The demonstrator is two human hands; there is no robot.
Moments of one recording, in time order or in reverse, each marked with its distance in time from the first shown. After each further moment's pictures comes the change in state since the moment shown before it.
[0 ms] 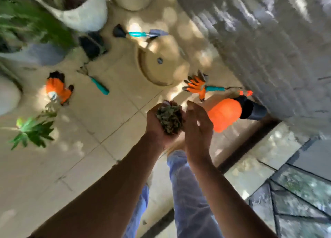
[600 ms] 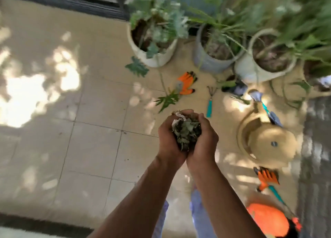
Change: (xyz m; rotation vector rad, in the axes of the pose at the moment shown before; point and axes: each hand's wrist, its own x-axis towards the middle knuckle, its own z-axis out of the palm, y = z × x) left_hand -0.277 0.184 -0.213 -0.572 0.017 0.812; right_hand -0.267 -0.069 0.307 0.171 -0.658 0.193
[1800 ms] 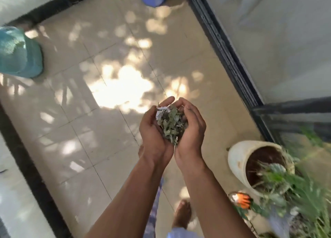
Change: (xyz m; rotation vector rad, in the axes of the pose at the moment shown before) left_hand 0.034 0.554 -0.169 -0.714 0.415 0.629; right_hand -0.075 0.200 0.583 -0.706 -0.766 0.032
